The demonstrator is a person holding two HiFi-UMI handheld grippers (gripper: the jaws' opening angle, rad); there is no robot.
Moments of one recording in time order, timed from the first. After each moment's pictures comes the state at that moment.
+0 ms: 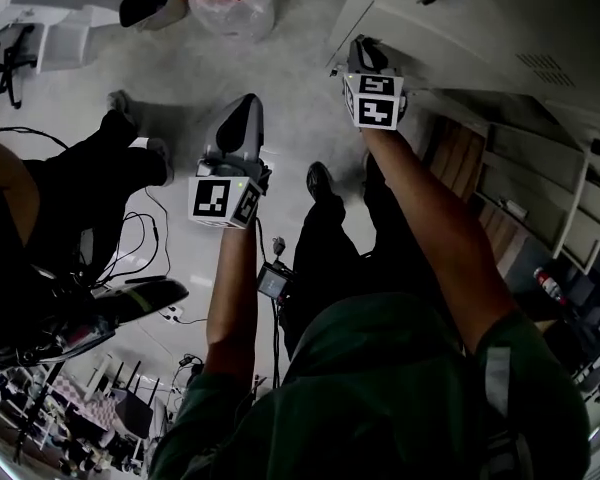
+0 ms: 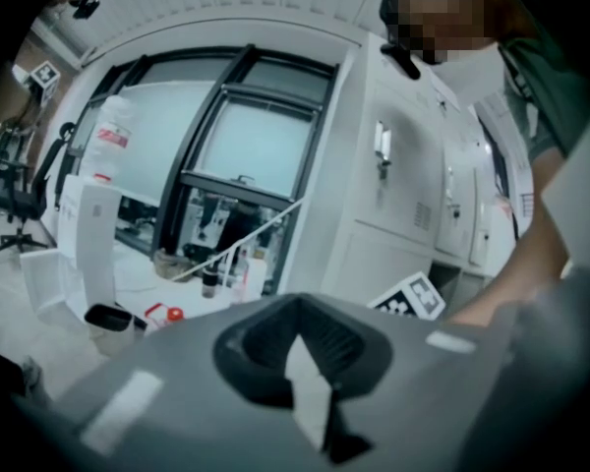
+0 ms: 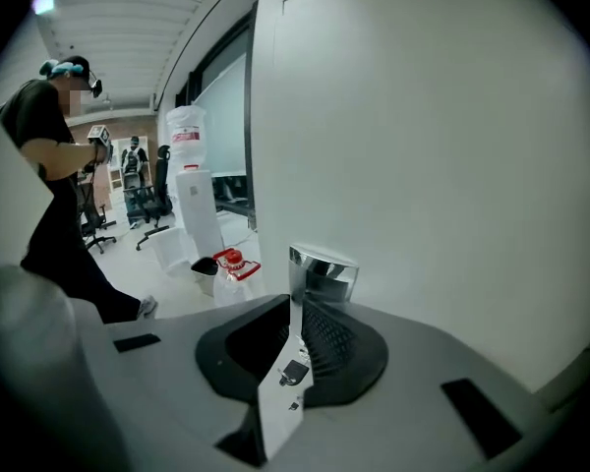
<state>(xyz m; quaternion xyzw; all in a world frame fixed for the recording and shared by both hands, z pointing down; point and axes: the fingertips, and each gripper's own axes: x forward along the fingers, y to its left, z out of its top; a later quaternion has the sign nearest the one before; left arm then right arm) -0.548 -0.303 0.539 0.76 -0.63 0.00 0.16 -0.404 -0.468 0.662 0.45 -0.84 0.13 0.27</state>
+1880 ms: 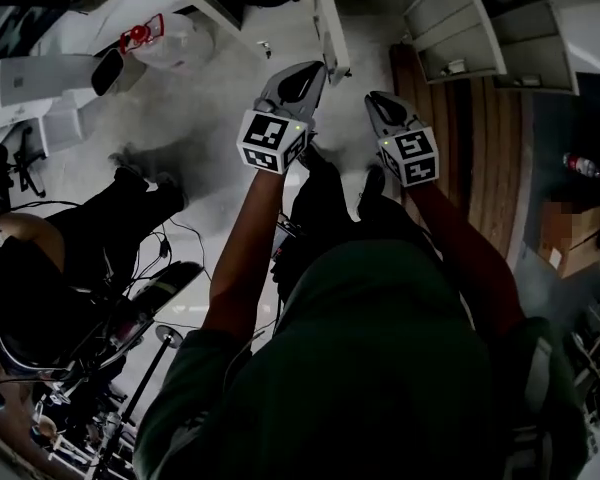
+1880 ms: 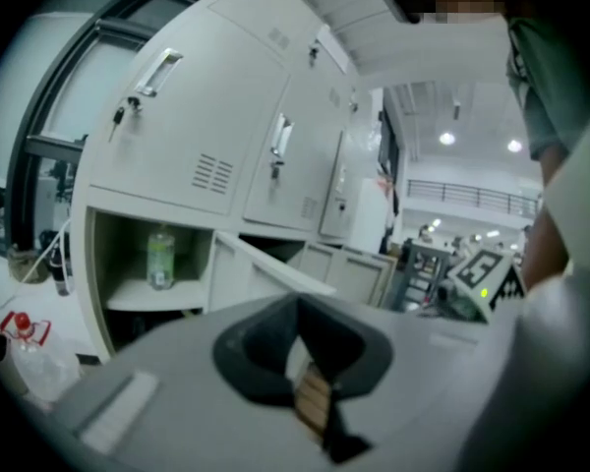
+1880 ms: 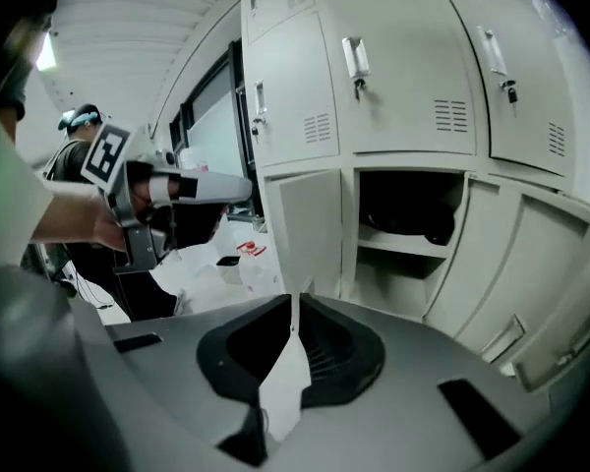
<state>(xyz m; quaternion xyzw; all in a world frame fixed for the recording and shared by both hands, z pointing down) -0.197 -0.232 0.474 0.92 -0.35 0.08 0.14 -0.117 -0.175 0.554 0.45 -0.84 0.19 0.24</state>
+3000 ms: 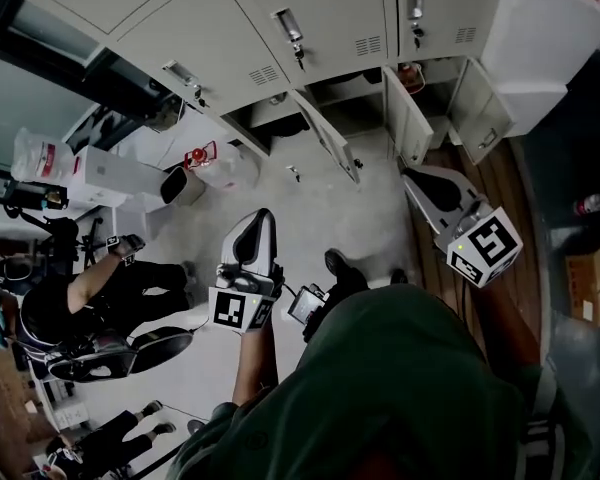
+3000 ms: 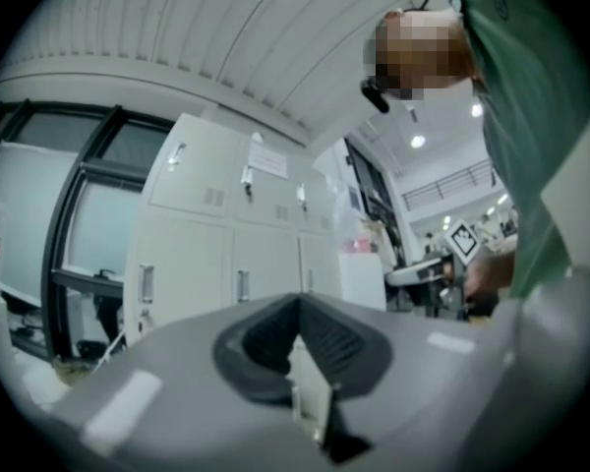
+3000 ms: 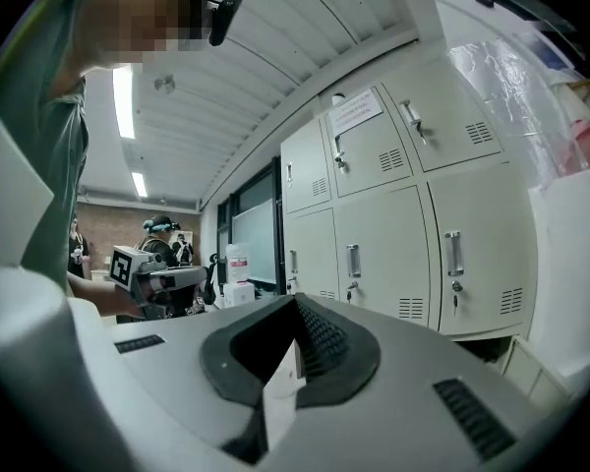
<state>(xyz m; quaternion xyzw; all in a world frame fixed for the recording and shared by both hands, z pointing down) -0.210 -0.068 0.205 0.90 -0.43 -0.03 -0.05 0.008 -0.076 0.217 0.40 -0.91 0.04 0.02</state>
